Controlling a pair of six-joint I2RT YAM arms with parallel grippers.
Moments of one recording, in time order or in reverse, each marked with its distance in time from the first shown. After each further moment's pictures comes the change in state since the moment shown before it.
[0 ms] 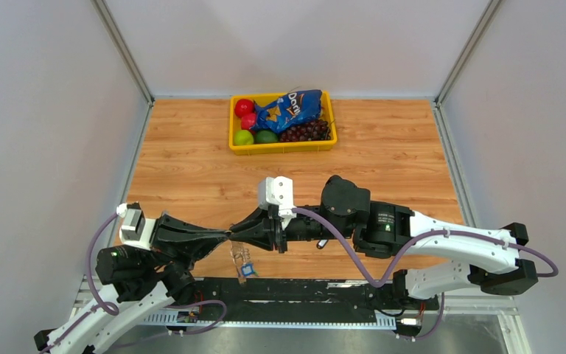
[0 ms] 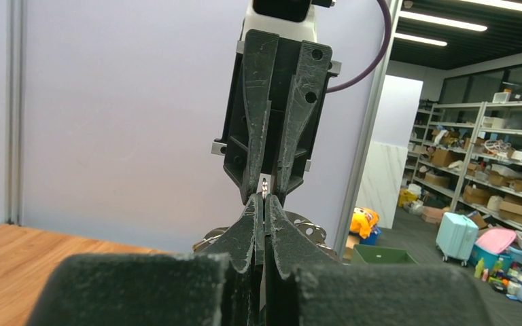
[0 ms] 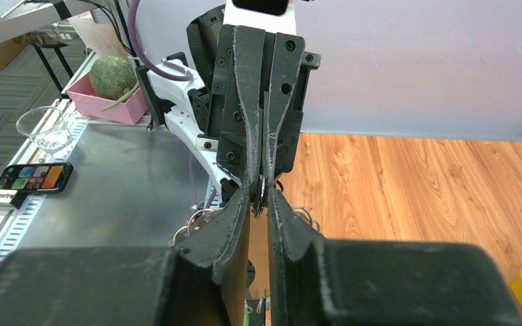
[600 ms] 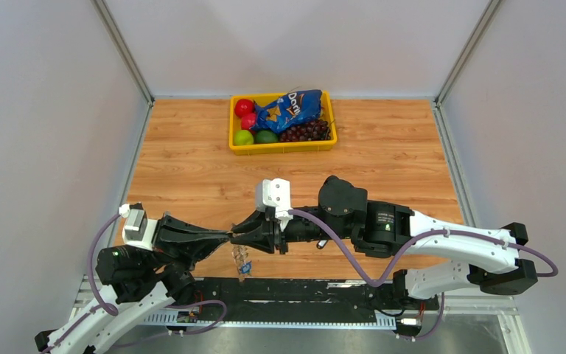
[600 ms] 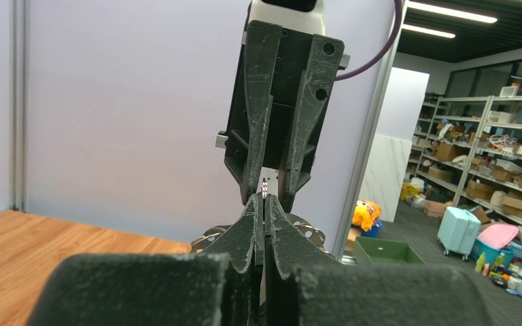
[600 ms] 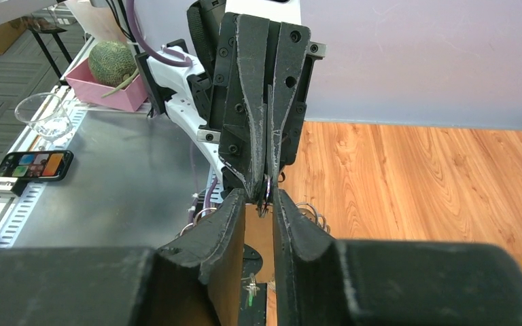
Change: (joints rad) left arm 0.000 -0.018 0.002 -0.054 0.000 0.012; right arm 0.000 0.007 0.014 -0.050 -0.004 -0.007
